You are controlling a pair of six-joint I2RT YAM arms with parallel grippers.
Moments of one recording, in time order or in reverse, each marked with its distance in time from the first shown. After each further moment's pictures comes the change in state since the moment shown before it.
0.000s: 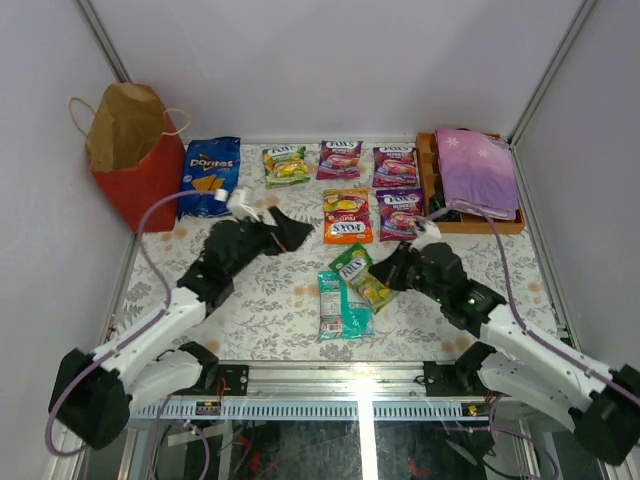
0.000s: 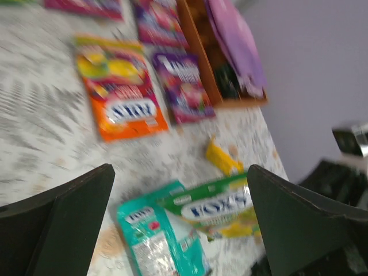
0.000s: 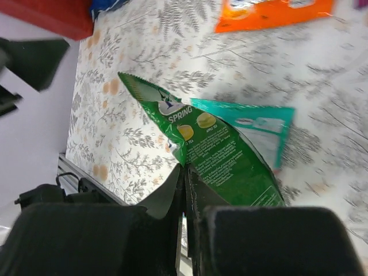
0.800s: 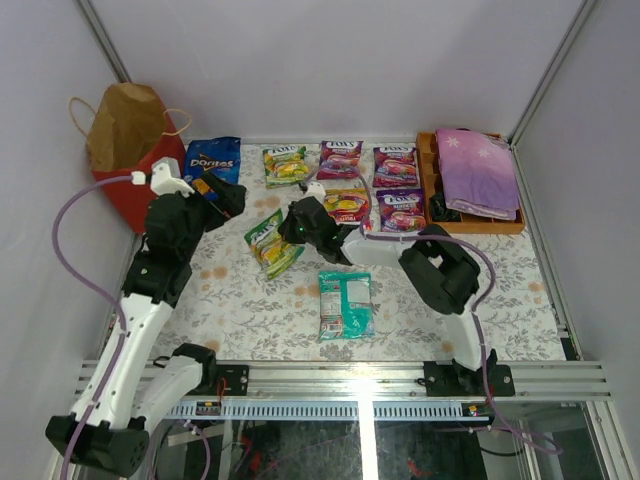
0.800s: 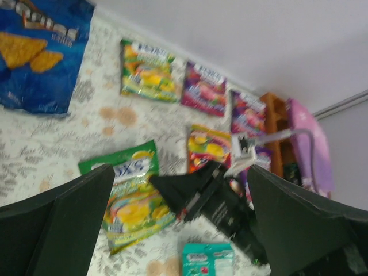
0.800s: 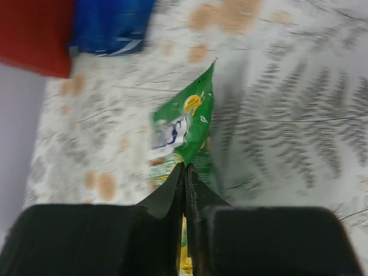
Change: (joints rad) left arm 0.377 -0.225 0.386 -0.580 -0.214 0.103; right arm 0.267 1.242 0.884 0.362 0.213 -0.090
